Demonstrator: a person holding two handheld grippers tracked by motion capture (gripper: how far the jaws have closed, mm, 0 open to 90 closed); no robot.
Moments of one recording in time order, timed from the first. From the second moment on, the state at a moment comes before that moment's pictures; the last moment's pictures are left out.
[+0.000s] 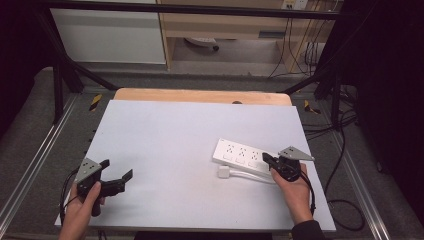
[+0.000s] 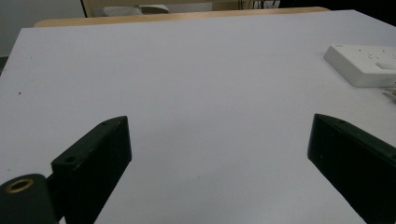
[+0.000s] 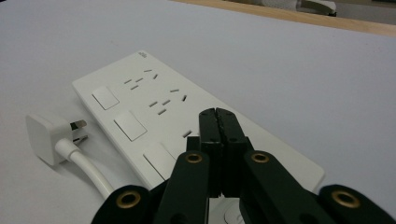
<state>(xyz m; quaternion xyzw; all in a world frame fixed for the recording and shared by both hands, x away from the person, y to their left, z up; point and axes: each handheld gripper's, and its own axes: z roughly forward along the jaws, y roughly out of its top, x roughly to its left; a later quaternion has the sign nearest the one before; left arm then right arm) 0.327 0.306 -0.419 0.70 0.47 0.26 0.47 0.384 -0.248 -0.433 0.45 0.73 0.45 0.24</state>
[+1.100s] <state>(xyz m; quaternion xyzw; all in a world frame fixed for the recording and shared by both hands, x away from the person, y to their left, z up) 0.327 0.307 -0.419 0.70 0.47 0.26 0.47 0.371 -0.264 -0.441 0.48 0.74 0.42 0.24</state>
